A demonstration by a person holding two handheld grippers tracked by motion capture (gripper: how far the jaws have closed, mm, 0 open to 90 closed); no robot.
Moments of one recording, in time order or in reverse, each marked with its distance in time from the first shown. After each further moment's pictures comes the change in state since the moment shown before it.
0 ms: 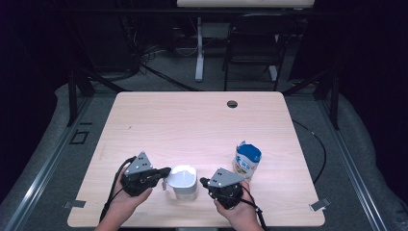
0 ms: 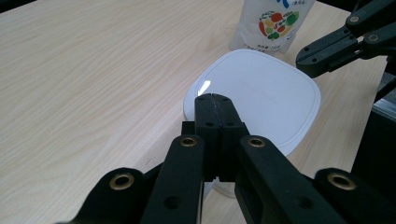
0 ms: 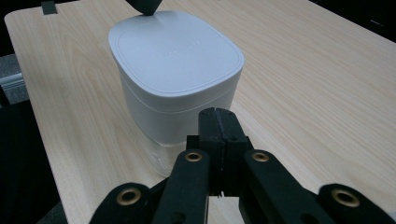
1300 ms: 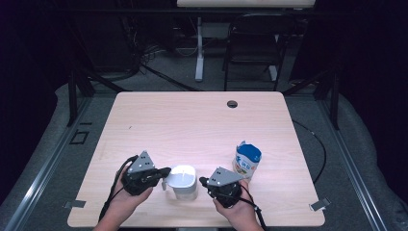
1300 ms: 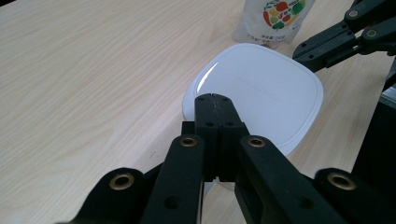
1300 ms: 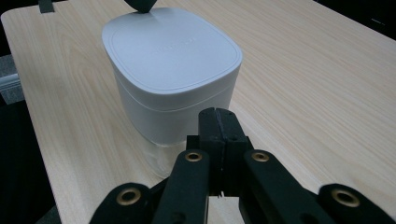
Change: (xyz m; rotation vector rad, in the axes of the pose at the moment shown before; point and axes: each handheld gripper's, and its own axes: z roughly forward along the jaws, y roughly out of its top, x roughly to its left) left arm -0.003 0.007 0.000 0.053 0.020 0.012; right arm -0.001 0.000 0.005 0.003 0.002 0.000
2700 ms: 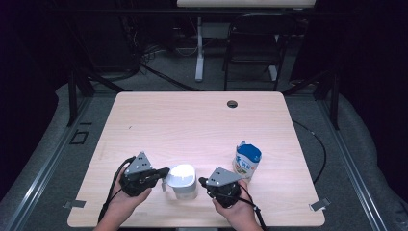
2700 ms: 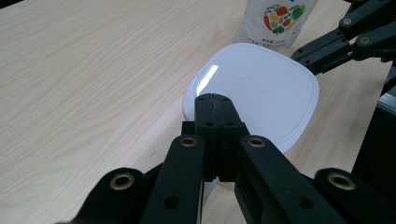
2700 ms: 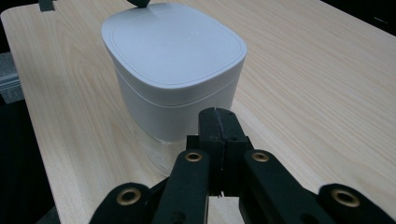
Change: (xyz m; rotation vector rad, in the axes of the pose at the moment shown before) left arm 0.002 -0.006 -0.002 -0.032 -0.002 -0.019; right arm 0.000 -0.001 0.003 0.006 0.006 0.001
